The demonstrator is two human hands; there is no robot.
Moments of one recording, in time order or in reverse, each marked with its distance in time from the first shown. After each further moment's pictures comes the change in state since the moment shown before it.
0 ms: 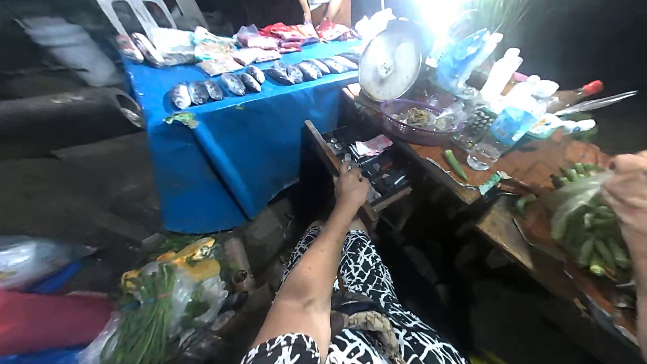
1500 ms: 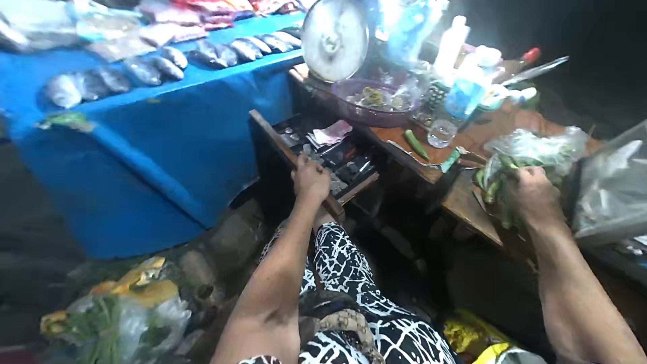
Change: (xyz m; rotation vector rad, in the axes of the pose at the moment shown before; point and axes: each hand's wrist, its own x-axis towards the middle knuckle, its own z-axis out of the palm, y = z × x) left_hand -0.002 0.001 -0.009 0.020 -0.005 0.004; right_hand -0.073 -0.071 -0.012 0.211 -0.323 0.199
